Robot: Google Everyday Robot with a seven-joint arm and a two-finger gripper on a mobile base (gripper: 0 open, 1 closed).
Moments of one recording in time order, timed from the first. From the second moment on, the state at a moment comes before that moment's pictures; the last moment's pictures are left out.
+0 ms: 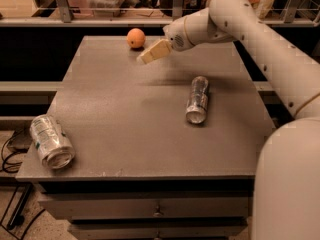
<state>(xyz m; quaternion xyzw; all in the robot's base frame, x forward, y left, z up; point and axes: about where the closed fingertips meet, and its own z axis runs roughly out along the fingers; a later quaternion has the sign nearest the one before) 0.763 0.029 0.897 -0.49 0.71 0.25 0.45</state>
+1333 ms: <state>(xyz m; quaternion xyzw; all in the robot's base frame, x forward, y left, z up) 0.850 0.051 0.893 -0.43 0.69 0.25 0.52</state>
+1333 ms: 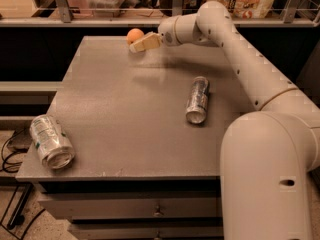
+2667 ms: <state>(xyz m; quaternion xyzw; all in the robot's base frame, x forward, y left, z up) 0.864 0.093 0.865 -0.47 0.73 0.19 0.46</state>
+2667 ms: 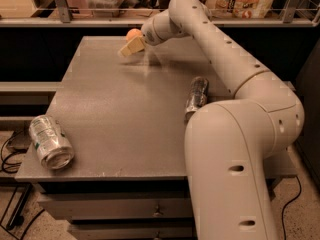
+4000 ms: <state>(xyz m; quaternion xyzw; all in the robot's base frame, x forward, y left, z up) 0.859 0.106 0.876 -0.47 0.74 0.22 0.43</state>
